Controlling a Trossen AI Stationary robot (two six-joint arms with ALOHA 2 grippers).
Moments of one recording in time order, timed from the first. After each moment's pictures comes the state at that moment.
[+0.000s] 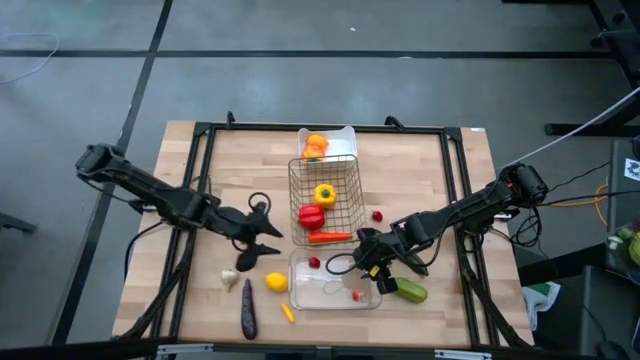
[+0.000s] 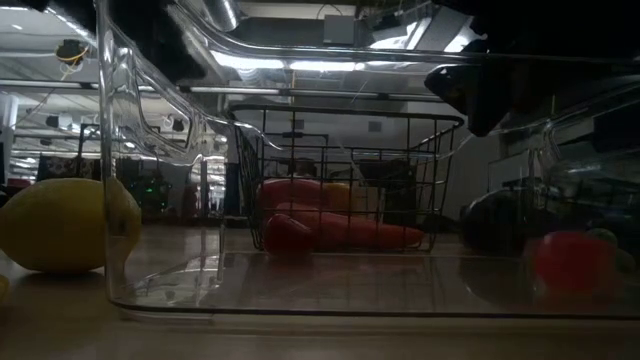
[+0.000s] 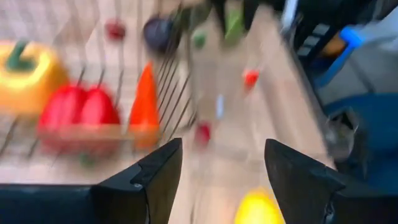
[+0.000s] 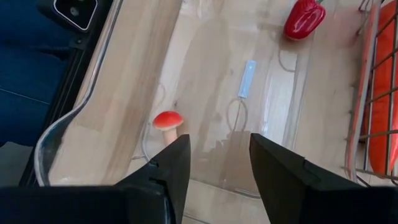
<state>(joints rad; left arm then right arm) -0.35 1.08 0.62 -0.11 -0.16 -0.39 0.39 1.58 1.06 -0.45 -0.14 0.15</state>
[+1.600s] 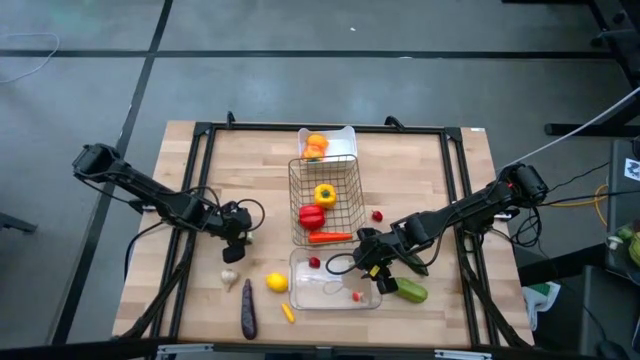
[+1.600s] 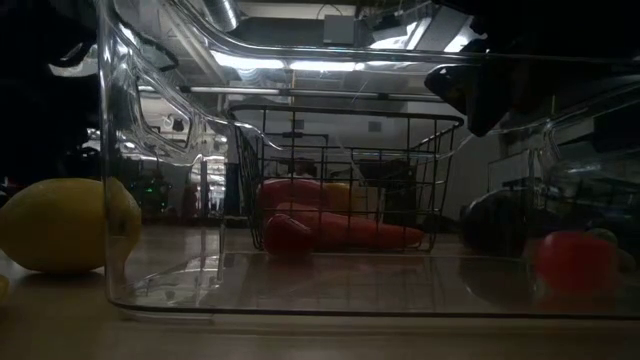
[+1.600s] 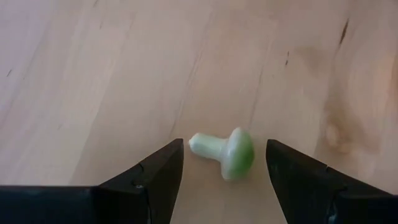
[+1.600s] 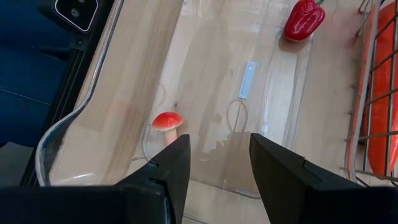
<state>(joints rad) -0.35 1.01 0.35 -0.42 -0.19 -0.66 0.39 1.58 1.06 -0.44 -0.14 0.15</state>
